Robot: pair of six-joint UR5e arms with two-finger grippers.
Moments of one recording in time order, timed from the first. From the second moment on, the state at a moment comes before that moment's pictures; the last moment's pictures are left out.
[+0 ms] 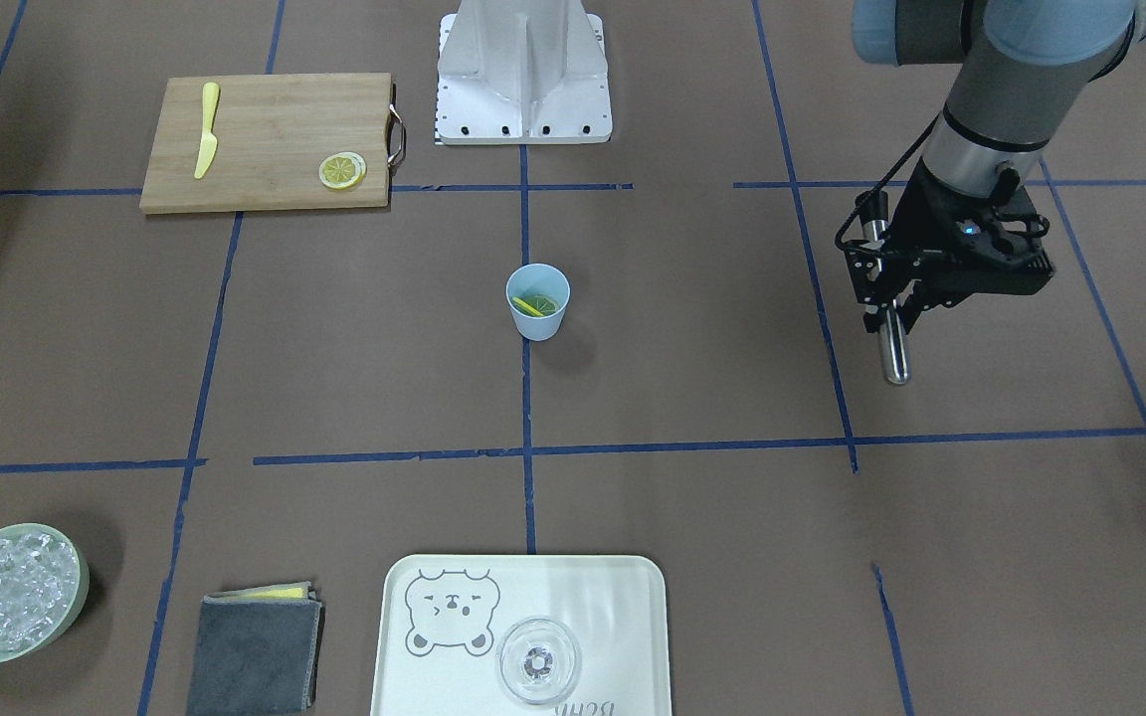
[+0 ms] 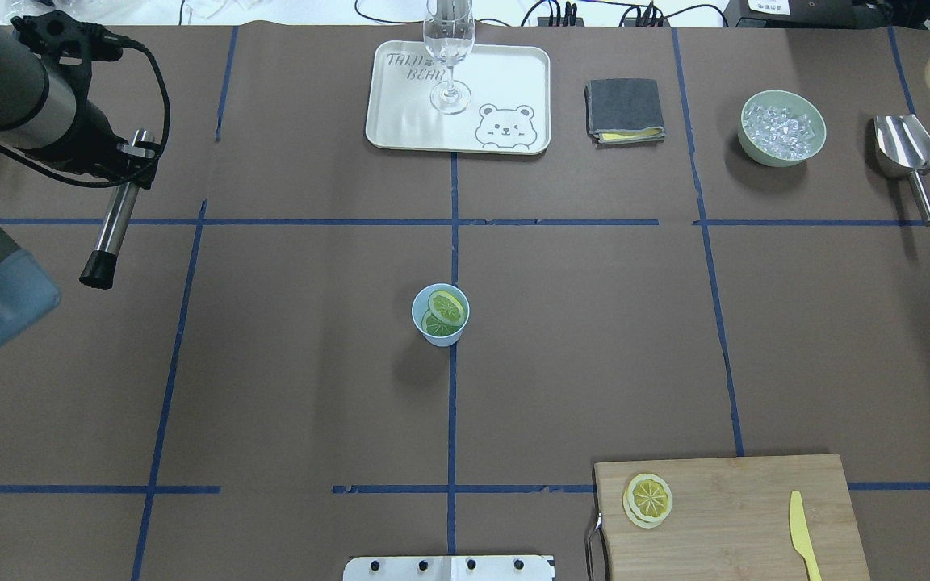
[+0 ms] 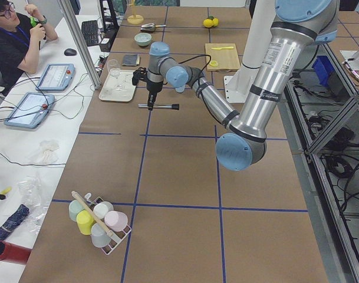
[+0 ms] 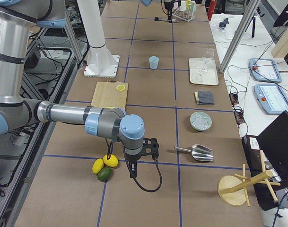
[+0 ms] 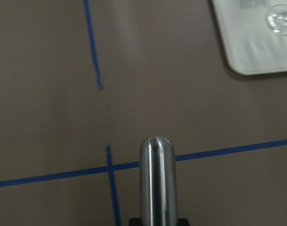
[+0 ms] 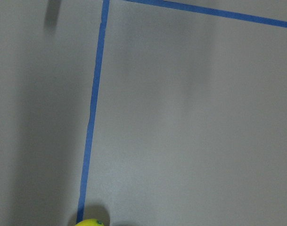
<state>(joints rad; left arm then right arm) -0.93 -1.92 -1.91 -1.52 -1.95 -0.82 1.68 -1.85 1.83 -1.68 2.25 -0.29</state>
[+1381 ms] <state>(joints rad) -0.71 -1.80 -1.68 -1.85 -1.72 -0.96 1.68 -1.86 1.85 -1.68 2.25 -0.29</state>
